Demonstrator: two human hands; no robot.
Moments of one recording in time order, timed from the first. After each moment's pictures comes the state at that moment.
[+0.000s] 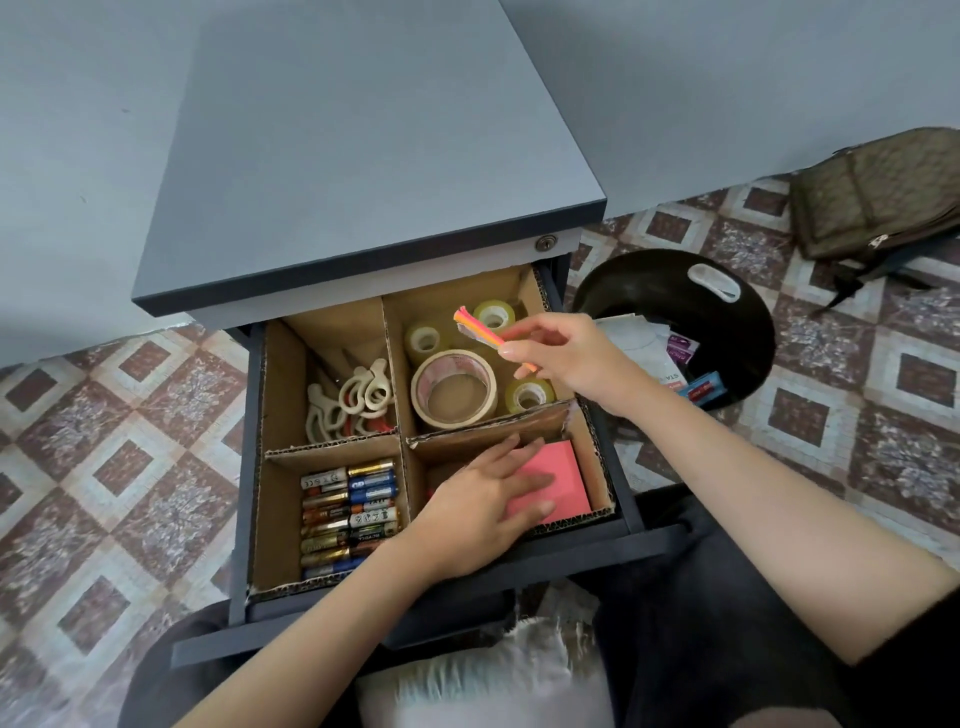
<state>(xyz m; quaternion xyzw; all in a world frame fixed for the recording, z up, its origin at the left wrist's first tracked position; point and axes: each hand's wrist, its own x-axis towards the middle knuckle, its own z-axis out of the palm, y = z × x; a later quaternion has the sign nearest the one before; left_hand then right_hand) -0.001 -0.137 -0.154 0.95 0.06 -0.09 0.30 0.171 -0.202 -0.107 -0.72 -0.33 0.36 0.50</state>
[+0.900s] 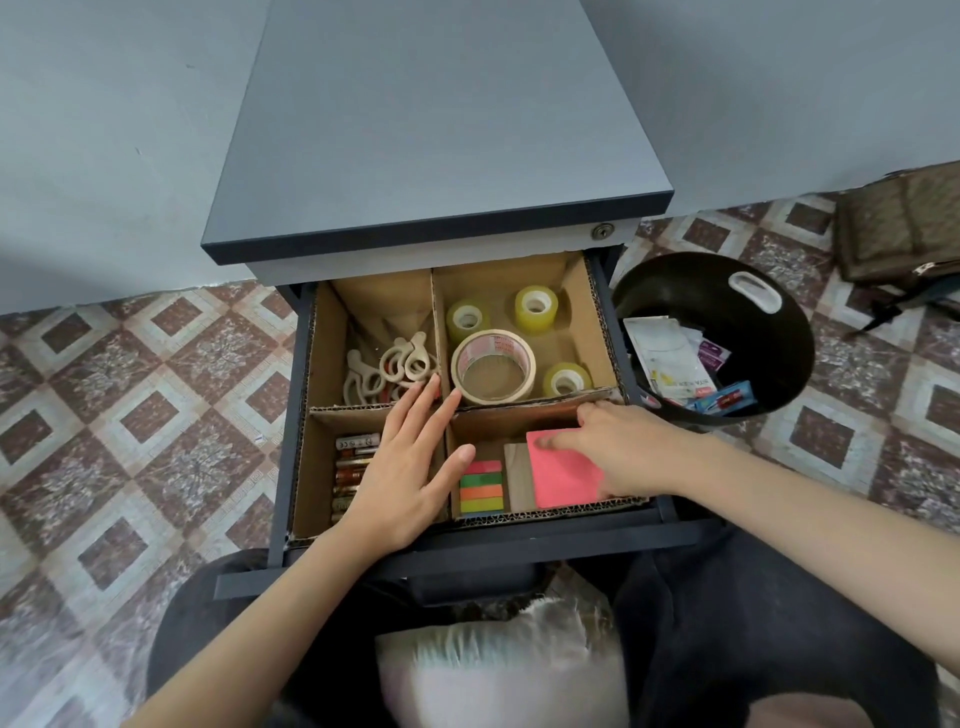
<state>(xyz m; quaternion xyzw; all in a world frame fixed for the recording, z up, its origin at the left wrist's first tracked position) -0.065 -0.089 -0.157 0.92 0.23 0.06 0.32 0.123 -0.233 -0.108 -0.73 -0.62 0.25 -0.15</state>
